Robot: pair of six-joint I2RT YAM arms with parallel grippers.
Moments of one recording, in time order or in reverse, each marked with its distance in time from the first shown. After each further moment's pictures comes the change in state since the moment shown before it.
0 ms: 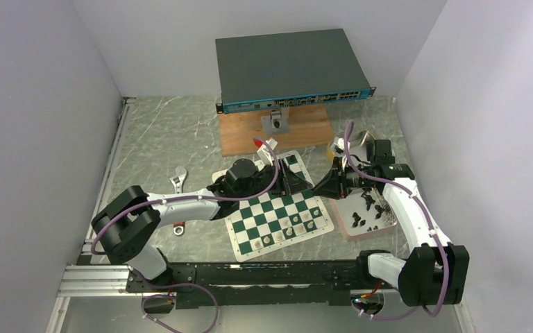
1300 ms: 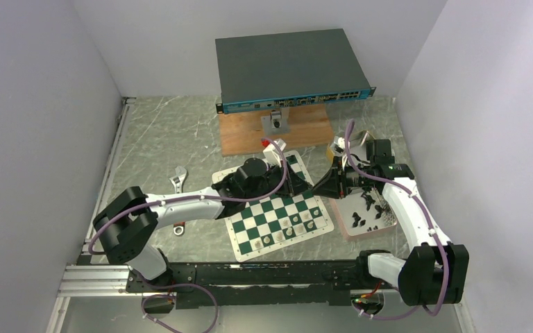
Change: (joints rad) left arm -0.052 0.008 0.094 -0.195 -0.129 0.108; right arm 0.001 0.005 -0.002 0.019 -0.011 0.025
